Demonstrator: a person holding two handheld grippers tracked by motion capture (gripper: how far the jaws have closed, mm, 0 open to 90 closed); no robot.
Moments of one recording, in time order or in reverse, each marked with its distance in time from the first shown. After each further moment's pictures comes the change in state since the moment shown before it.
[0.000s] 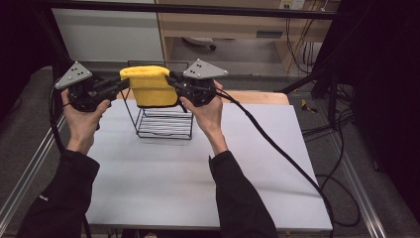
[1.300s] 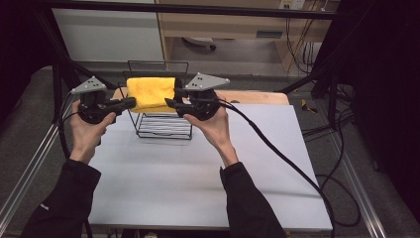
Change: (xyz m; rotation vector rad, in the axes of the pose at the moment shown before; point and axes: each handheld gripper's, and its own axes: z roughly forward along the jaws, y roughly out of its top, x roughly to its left) left arm -0.011 -0.028 0.009 0.211 -0.070 -0.084; right arm 0.014 -0.015 -0.018 0.140 0.111 0.061
